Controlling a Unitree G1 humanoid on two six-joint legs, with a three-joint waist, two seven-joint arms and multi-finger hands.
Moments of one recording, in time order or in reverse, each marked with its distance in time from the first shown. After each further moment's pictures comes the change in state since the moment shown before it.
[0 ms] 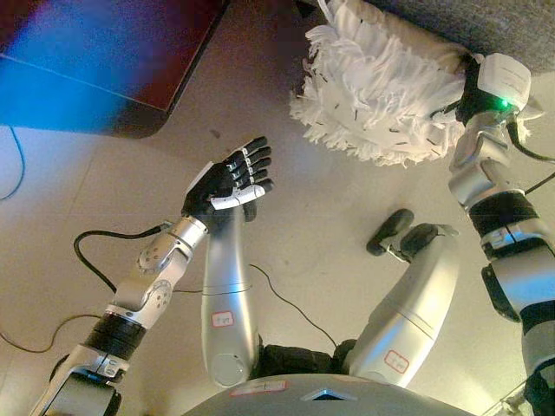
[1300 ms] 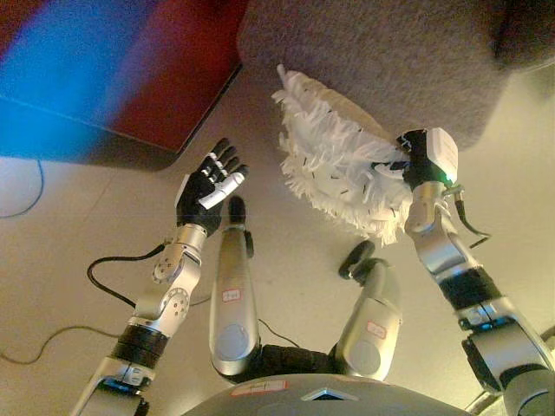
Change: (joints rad) left arm 0.059 -0.223 0.123 0.058 -0.032 -0.003 0.356; right arm 0.603 0.124 -0.203 -0.612 0.109 -0.154 -0.170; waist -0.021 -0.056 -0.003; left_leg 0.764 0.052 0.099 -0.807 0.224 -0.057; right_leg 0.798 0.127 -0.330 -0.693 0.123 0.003
